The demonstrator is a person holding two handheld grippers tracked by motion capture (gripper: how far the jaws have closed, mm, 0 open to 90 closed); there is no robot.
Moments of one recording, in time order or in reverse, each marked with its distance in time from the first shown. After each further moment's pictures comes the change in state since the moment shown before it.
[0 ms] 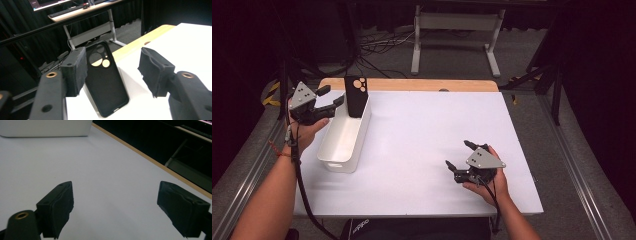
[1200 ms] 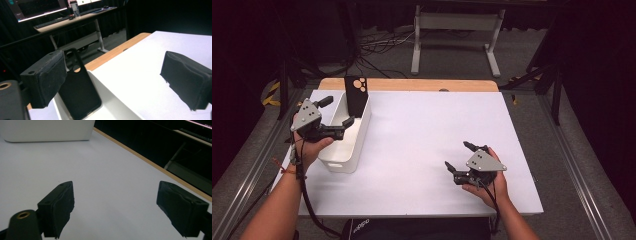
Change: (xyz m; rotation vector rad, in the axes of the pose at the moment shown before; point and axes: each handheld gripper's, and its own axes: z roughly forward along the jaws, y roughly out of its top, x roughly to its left) left arm -0.044 -0.006 -0.022 -0.085 -0.097 0.026; right arm 0.006 0.003 -0.005 -0.021 -0.004 0.001
